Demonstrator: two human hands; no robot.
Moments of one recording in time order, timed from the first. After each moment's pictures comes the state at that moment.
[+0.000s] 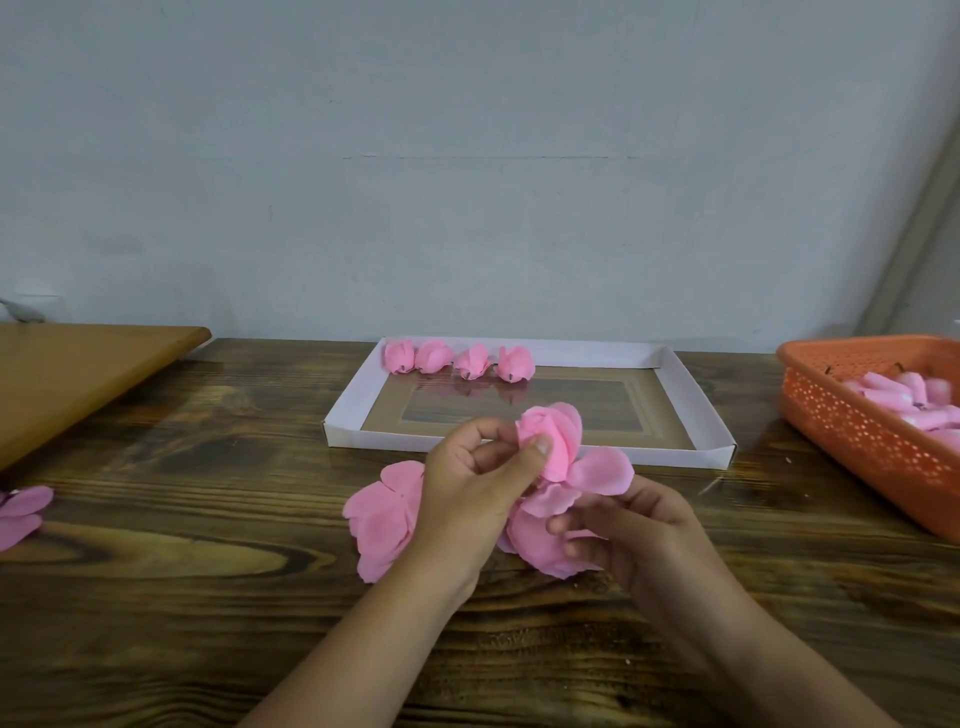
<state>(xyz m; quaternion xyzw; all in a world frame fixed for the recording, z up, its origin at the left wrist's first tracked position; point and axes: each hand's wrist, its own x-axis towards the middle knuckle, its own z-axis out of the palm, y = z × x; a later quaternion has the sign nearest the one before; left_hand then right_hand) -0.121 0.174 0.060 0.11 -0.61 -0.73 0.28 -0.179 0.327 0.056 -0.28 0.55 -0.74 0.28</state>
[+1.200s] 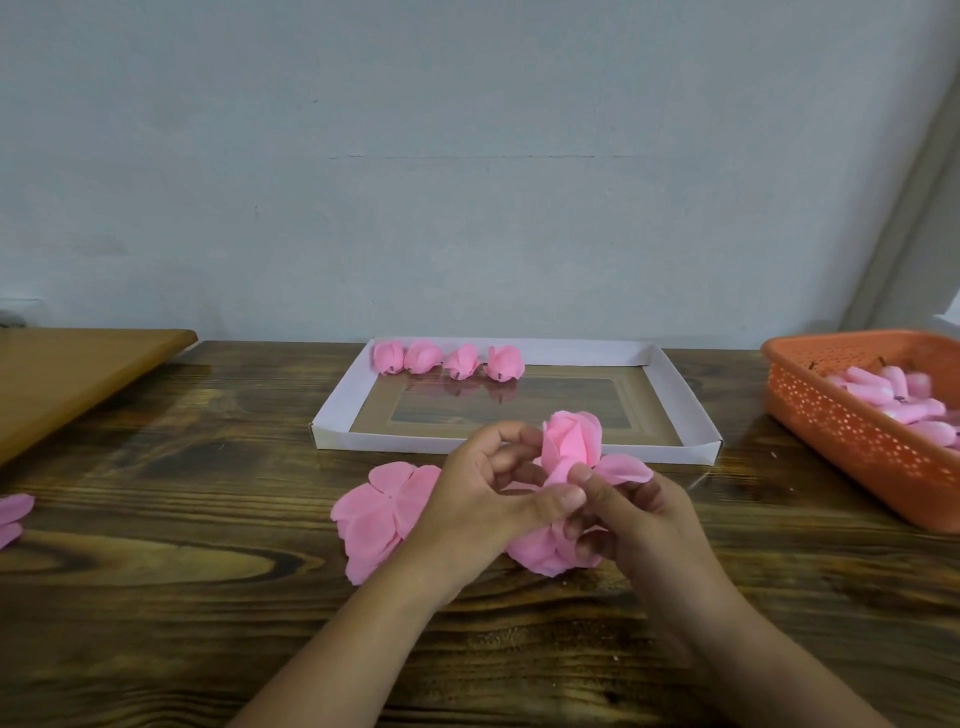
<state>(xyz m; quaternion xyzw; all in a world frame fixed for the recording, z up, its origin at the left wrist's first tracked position) -0.115 0.175 0.063 0.02 -0.68 -0.71 0.17 -0.180 0.327 0.057 -0.25 0.59 -0.74 0.18</state>
